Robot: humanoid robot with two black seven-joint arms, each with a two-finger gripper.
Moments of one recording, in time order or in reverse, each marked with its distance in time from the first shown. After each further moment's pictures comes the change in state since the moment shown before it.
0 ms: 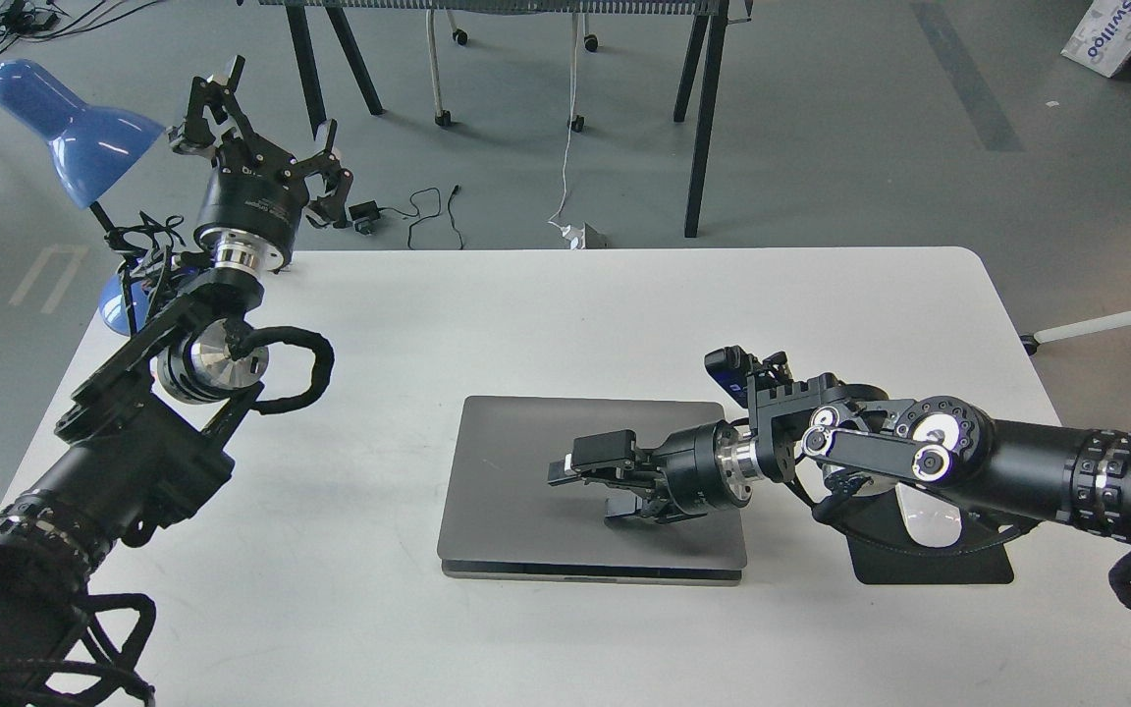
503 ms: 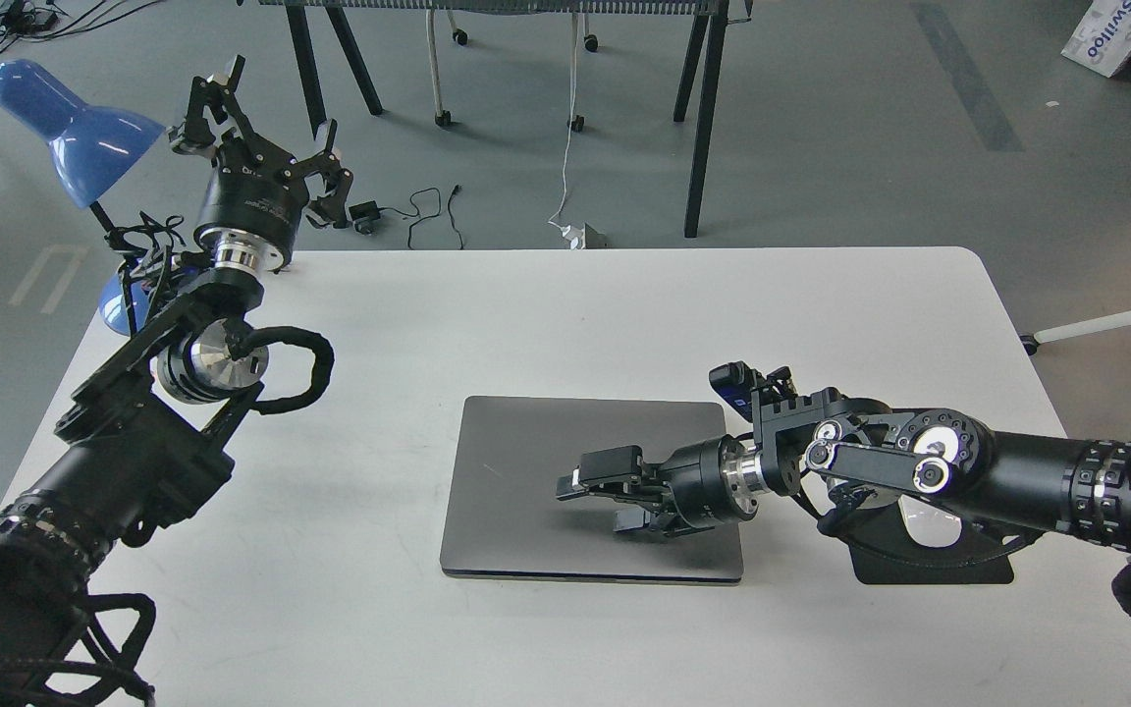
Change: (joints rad) left arm 0.000 0.000 0.000 0.000 0.000 0.000 0.000; right arm 0.001 0.001 0.007 -0.013 0.000 -0.005 0.000
